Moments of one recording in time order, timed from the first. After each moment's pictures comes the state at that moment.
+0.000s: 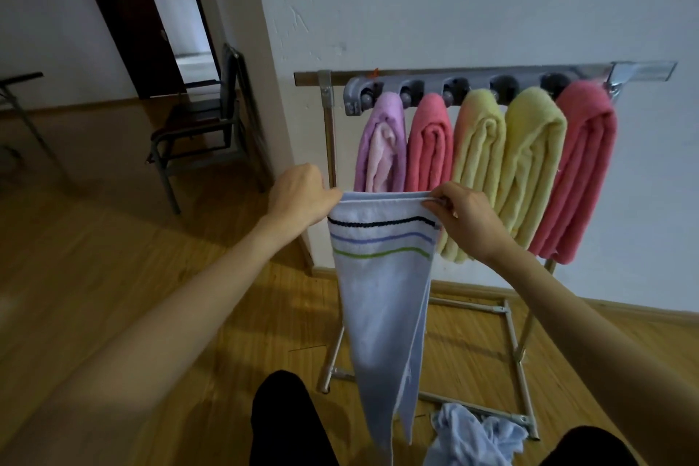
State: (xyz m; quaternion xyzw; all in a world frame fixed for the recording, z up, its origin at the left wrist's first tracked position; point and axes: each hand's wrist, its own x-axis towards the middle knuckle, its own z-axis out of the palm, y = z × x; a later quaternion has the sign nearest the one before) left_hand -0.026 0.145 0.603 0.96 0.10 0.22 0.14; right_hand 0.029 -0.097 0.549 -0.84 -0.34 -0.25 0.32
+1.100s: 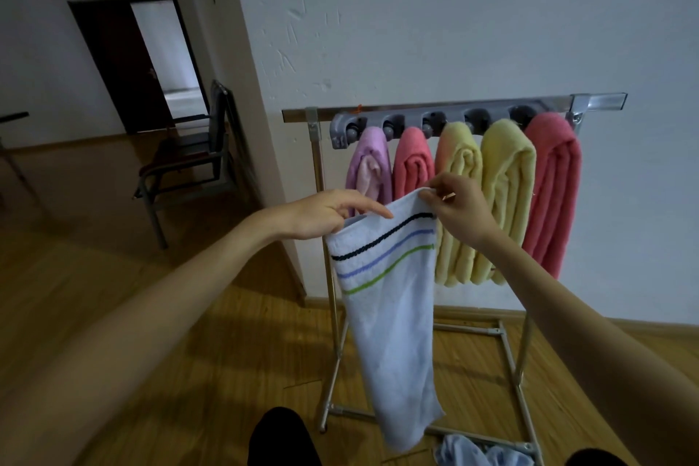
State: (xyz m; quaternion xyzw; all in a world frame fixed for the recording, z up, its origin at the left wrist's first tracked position) left_hand -0.032 0.132 0.654 0.92 -0.23 -0.11 0.30; right_hand 0.046 -0.095 0.588 -0.82 -0.25 -0.24 0.46
